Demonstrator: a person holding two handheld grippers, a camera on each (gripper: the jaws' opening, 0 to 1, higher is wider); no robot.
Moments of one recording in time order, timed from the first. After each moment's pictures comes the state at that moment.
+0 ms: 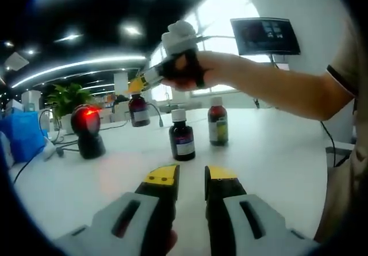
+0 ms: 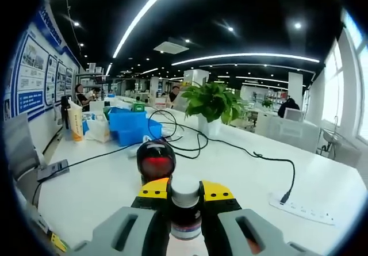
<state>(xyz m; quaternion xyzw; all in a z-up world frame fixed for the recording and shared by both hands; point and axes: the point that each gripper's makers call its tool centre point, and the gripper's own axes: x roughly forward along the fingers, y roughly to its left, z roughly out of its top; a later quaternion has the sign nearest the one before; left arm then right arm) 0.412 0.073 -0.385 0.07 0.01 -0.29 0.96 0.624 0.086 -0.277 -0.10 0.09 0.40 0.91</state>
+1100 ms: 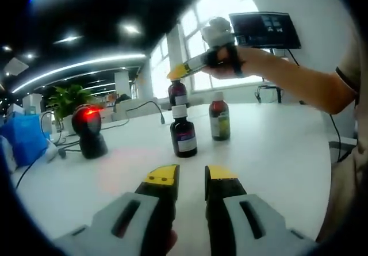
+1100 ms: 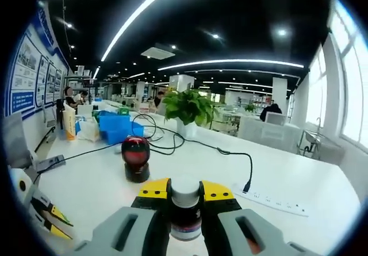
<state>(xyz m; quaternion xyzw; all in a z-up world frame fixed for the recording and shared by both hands) 0.415 0.075 -0.390 0.09 0.02 -0.28 0.96 0.605 -0.021 -0.259 -0.09 0.07 0.34 0.93</state>
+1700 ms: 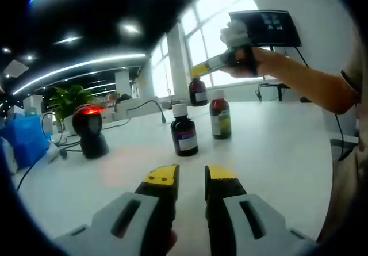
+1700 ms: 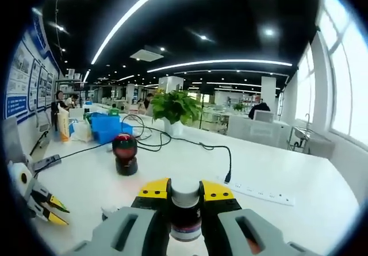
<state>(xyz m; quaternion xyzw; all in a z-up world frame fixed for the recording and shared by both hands) 0.414 0.075 -0.390 0.09 0.02 -0.28 0.96 0.597 -0.080 -0.264 -0.08 0.07 0.30 0.95</state>
